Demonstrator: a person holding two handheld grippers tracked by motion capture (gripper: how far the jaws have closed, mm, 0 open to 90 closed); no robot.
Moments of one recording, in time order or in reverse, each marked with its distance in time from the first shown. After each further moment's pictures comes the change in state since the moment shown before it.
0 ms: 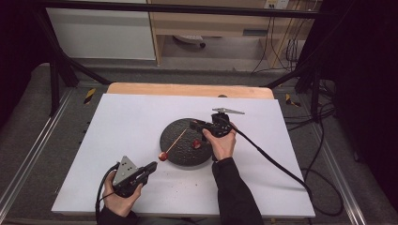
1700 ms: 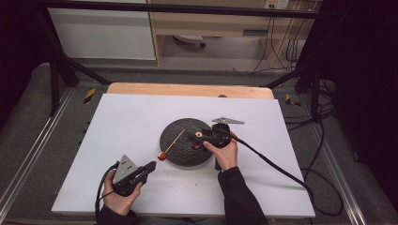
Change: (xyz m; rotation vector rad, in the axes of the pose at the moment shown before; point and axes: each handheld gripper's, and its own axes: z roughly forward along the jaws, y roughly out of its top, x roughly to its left) left arm 0.003 -0.001 0.002 0.016 0.009 -0.006; right arm -0.004 -0.030 -0.005 0.026 0.016 -0.082
